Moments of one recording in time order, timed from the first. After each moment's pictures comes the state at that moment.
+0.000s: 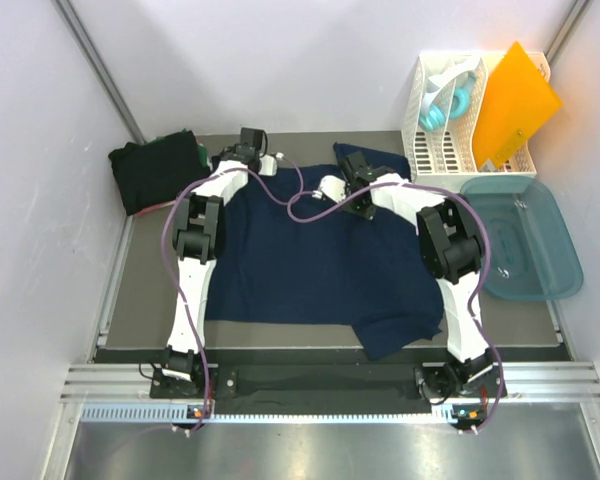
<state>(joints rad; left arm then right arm) -0.21 2.54 2.13 -0.31 -0.54 1.54 0.48 2.20 1.70 -0.65 0.10 -0.81</state>
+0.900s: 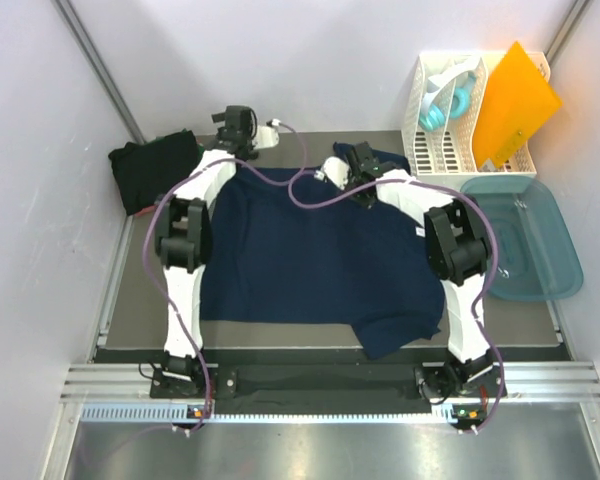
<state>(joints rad) -0.20 2.36 2.08 -0.24 -0.40 1.30 0.46 2.15 1.68 -0.54 0.10 -0.71</state>
